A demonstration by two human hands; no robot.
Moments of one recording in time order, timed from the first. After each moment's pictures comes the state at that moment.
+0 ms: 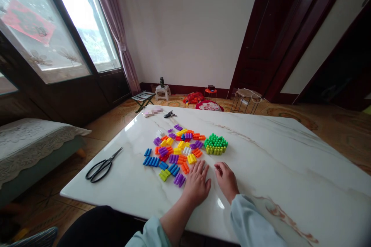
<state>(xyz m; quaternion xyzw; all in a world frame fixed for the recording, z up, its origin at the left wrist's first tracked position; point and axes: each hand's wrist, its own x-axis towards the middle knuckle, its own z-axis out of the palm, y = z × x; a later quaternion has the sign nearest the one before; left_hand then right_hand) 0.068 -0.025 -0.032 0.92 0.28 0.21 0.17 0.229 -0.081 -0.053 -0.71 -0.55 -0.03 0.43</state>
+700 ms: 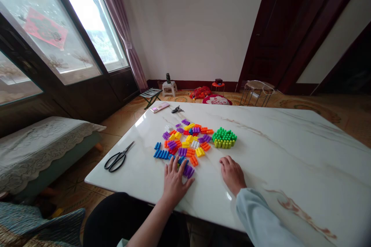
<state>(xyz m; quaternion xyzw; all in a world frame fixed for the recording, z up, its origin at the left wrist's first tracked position) -0.041 -0.008 -0.030 0.87 0.44 0.23 0.06 0.211 -0.084 -0.044 -0.76 -0.61 -0.08 0.23</state>
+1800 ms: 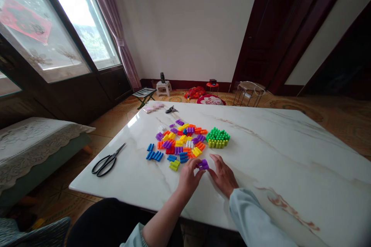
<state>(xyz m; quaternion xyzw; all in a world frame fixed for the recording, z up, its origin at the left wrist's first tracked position) 0.039 -0.014 -0.021 0.81 0.32 0.37 0.33 0.206 -0.087 -0.045 -0.66 -0.67 -0.12 0.31</state>
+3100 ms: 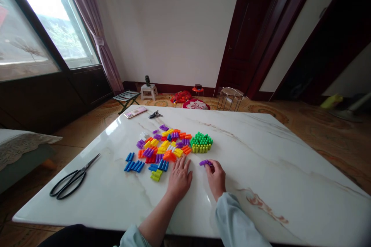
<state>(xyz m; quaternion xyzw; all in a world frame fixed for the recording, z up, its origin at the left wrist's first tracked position) 0.074 -0.003 -0.044 0.91 0.33 0.22 0.10 0.229 -0.088 -0.050 -0.73 -0.44 -0.05 0.52</state>
